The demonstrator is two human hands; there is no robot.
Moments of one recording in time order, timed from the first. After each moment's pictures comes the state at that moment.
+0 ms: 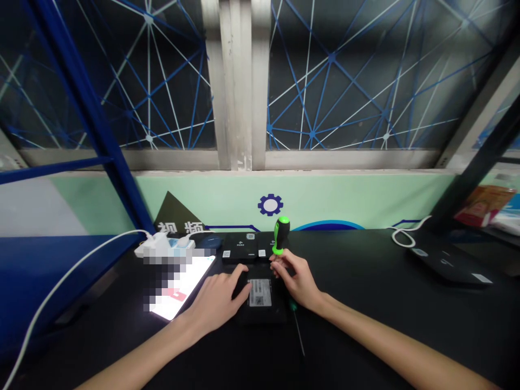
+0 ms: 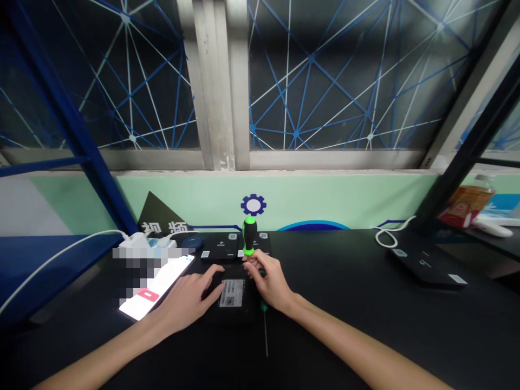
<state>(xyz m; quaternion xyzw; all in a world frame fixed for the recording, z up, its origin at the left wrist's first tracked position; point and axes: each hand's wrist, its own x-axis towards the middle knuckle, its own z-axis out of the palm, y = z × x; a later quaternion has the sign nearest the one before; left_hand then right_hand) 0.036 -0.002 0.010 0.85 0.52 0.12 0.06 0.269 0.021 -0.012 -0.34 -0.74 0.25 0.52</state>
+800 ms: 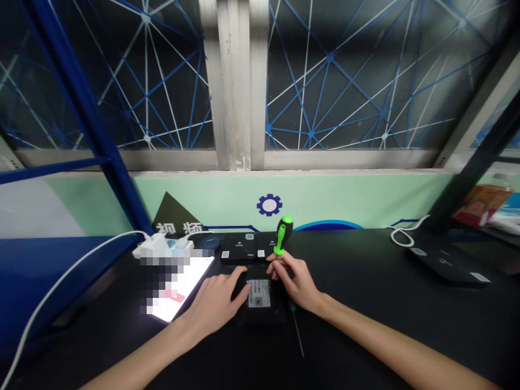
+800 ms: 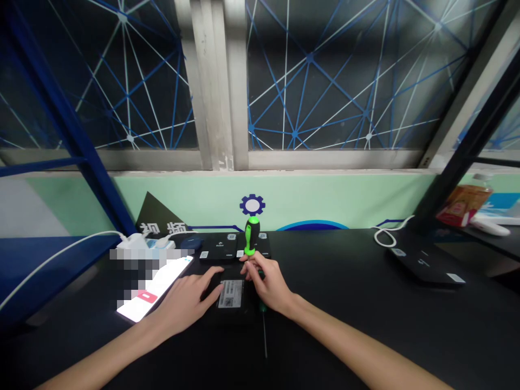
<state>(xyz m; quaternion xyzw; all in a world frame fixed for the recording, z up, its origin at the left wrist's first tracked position) 0.036 -0.004 0.009 0.84 0.52 0.12 0.04 0.270 0.016 -0.007 -0.33 -0.75 0.28 0.50</state>
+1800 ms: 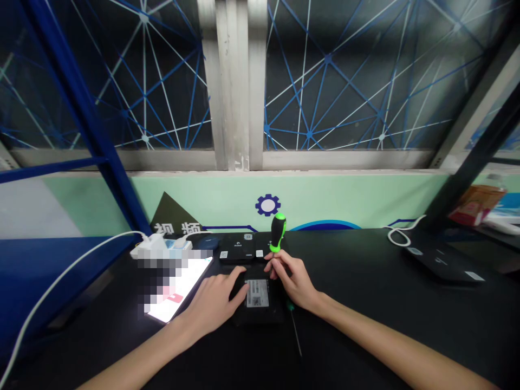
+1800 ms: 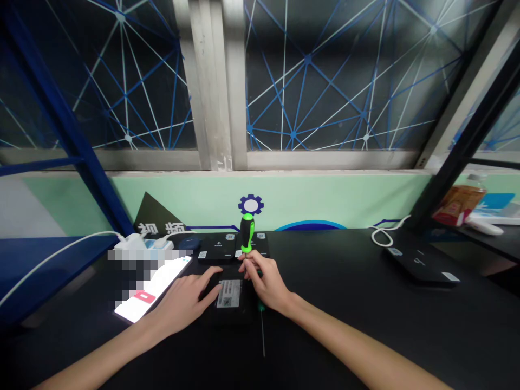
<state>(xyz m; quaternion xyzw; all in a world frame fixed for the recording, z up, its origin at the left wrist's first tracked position) 0.036 -0.002 0.009 0.84 0.52 0.12 0.05 0.270 0.019 -0.011 -0.34 -0.74 0.28 0.50</state>
